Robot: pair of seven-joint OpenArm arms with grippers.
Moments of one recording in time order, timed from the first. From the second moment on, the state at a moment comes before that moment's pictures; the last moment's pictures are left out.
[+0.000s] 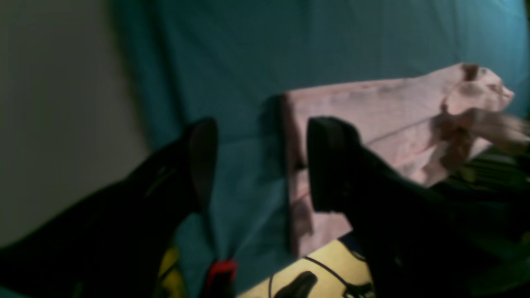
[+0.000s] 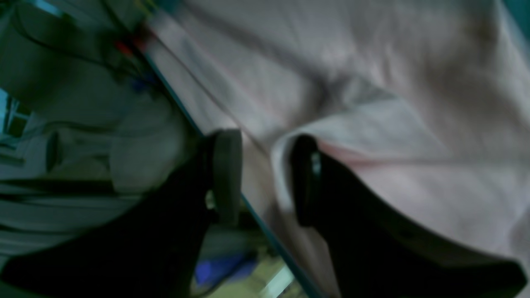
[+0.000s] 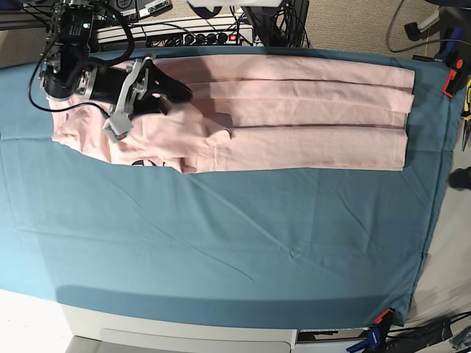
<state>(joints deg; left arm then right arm) -26.2 -53.6 -2.8 39.9 -82.9 -43.3 81.5 -18.6 20.8 17.9 115.0 76.8 40.0 -78.2</state>
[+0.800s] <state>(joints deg) -15.7 -53.8 -2.7 40.1 -83.1 -40.7 81.2 -18.1 18.5 31.0 121.0 29.1 31.8 -66.2</state>
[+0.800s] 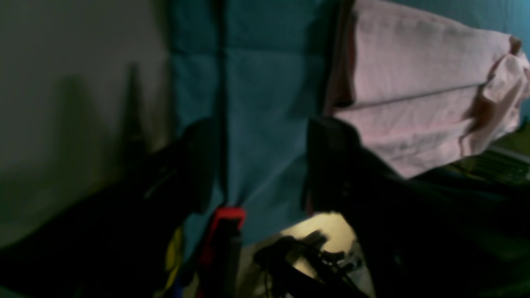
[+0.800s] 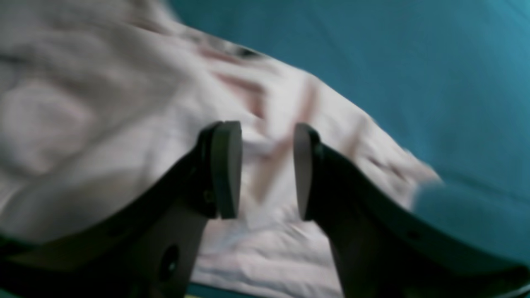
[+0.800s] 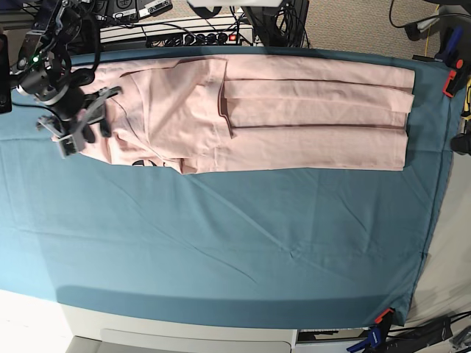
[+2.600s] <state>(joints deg) 0.7 -40.2 -3.5 58.5 -88.8 -41.6 77.7 -18.1 14.8 31.4 113.4 25.2 29.4 -61.8</state>
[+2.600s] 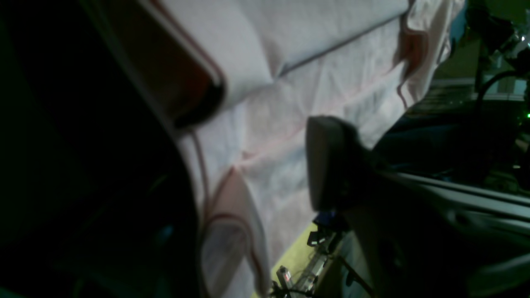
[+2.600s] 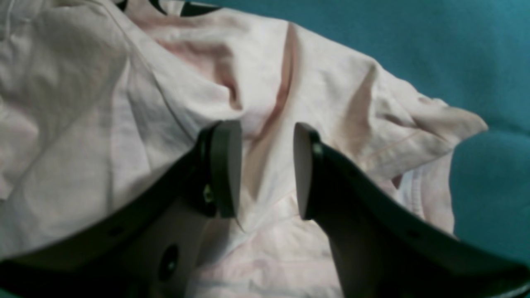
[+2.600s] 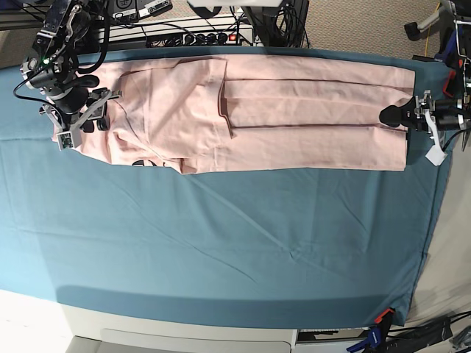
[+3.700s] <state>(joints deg) 0.6 -33.7 -13.6 58.0 -84.3 -42.6 73.1 -18.1 10.2 31.4 113.4 25.1 29.4 -60.4</state>
